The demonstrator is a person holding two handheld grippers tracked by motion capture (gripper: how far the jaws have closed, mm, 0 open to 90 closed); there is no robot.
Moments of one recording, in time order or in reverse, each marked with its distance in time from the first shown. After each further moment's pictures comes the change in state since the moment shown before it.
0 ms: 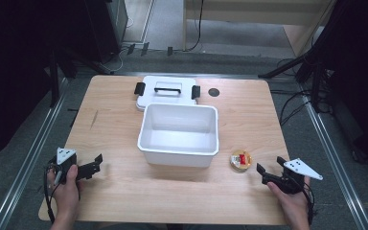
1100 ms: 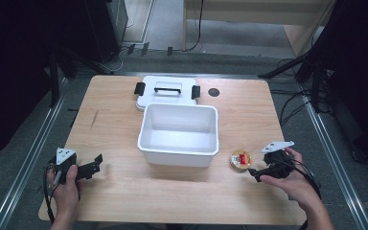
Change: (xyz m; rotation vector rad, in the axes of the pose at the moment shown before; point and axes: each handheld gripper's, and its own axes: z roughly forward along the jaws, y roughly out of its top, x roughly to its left) left arm 0.001 0.000 0.000 -0.007 -0.011 -0.004; right arm 0.026 0.065 0.024 0.522 0.140 -0.316
